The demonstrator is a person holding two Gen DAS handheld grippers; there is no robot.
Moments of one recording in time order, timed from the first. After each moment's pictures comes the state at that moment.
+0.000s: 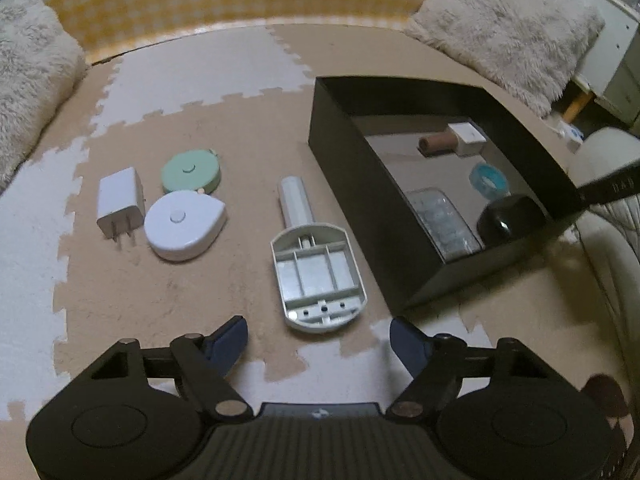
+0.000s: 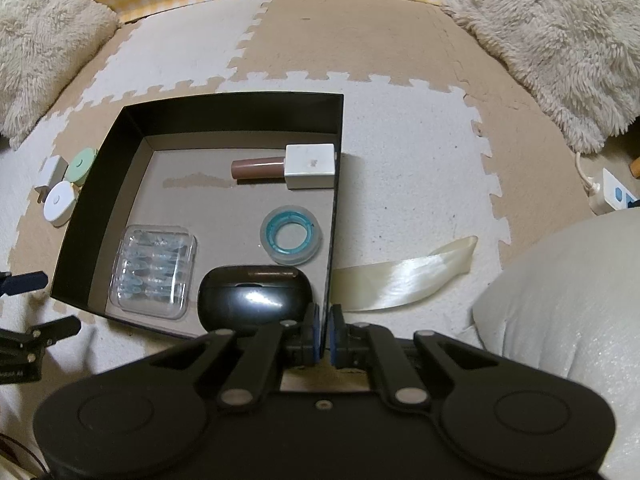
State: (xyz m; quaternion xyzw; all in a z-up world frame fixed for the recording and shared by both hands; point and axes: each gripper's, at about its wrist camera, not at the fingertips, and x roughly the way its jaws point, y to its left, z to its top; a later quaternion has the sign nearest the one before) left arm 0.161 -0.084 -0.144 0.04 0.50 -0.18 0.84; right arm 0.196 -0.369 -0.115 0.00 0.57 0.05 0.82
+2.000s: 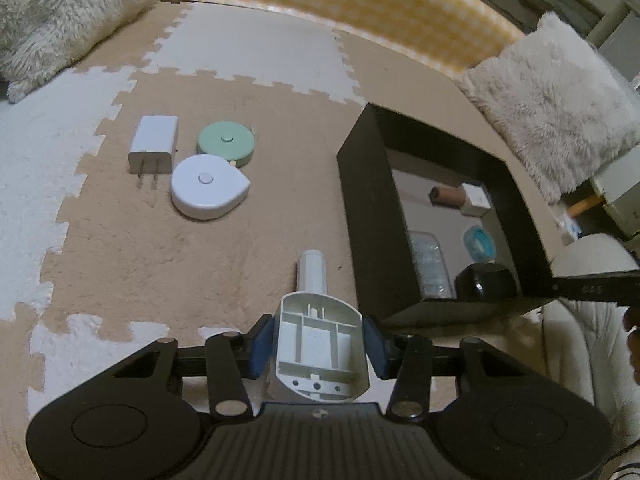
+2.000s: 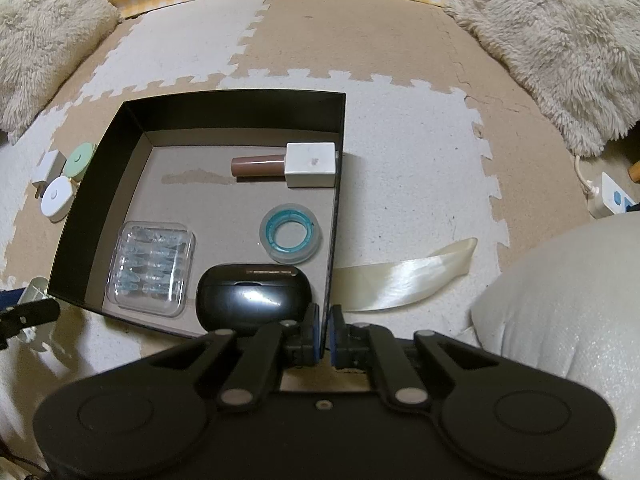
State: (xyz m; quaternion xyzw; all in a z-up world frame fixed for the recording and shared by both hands) left arm 0.154 -0.062 -0.130 -0.13 0.53 -0.13 0.83; right arm 0.197 -0.366 -0.116 -0.01 0.57 0.05 0.82
